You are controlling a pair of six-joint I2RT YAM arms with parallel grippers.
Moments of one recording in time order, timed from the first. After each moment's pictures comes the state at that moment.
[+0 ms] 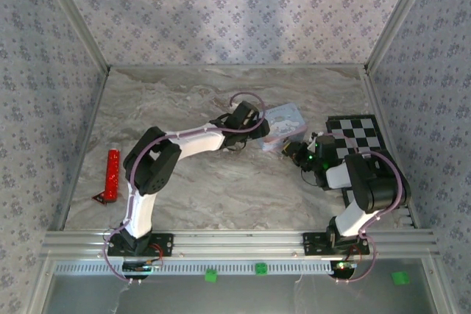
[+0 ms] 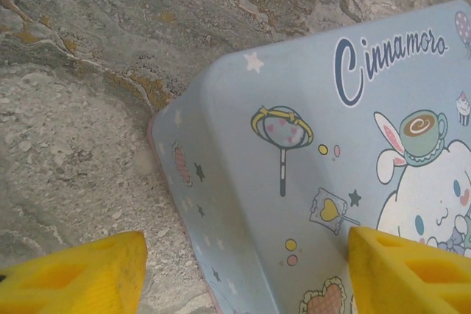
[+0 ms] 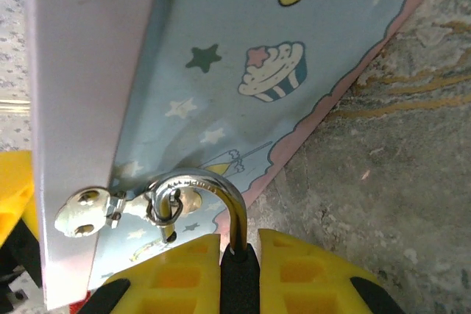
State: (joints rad) left arm -0.82 2.01 1.37 -0.14 -0.06 -0.90; right arm 0.15 1.62 0.32 0.76 -0.45 1.01
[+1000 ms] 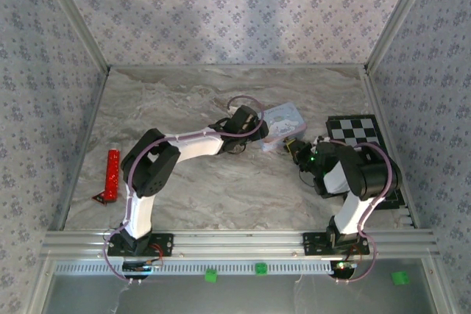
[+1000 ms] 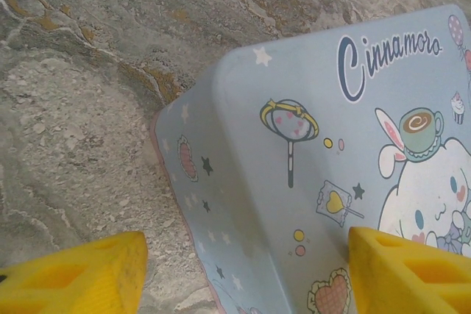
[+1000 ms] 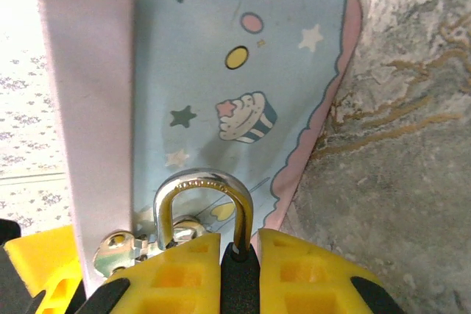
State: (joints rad) left arm -0.83 1.98 1.30 -0.07 -0.10 -0.95; right arm 0.16 1.73 0.24 1.11 -0.34 1.26
